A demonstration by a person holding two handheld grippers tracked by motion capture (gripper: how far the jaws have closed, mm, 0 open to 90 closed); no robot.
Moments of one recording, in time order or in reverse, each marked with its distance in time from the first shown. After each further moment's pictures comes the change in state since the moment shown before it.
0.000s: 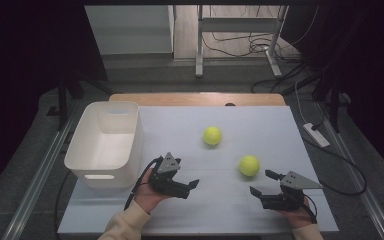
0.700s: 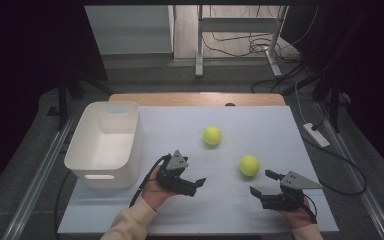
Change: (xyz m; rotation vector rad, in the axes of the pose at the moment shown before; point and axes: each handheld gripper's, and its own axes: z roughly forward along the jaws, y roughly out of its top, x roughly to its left) left arm -0.002 0.010 0.019 0.014 -0.023 0.016; right arm 0.000 0.000 0.000 0.002 -0.004 -0.003
